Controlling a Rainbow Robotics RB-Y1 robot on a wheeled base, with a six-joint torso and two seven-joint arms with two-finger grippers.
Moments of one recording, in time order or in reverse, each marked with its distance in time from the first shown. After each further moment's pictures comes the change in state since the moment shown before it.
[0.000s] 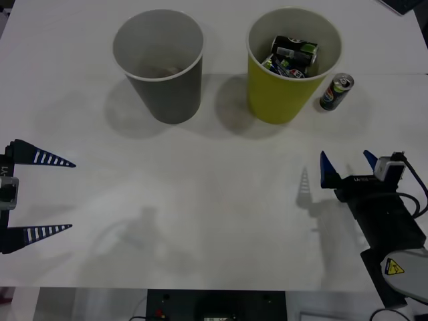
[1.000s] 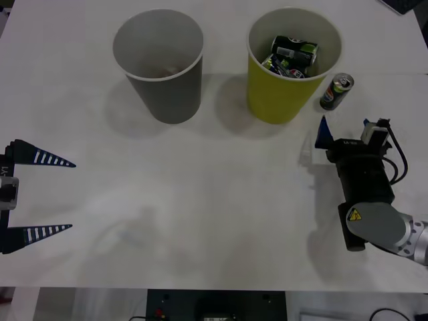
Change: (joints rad) right arm -0.182 0.262 -0.088 0.432 0.000 -0.035 -0.051; left arm 0.000 0.000 0.000 0.000 0.000 0.000 0.000
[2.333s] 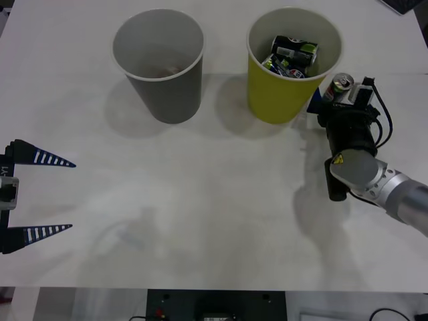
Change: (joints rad) right arm -0.217 0.198 -0.157 0.386 -0.036 -0.266 0.042; left arm 0.000 0.000 0.000 0.000 0.000 0.000 0.000
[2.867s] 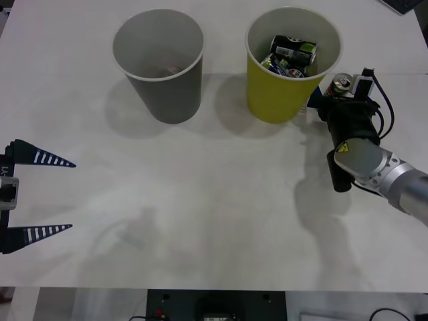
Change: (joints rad) right arm -0.034 0.000 -0.033 0.037 0.000 -0.089 0.021; left arm 0.000 0.000 0.000 0.000 0.000 0.000 0.000
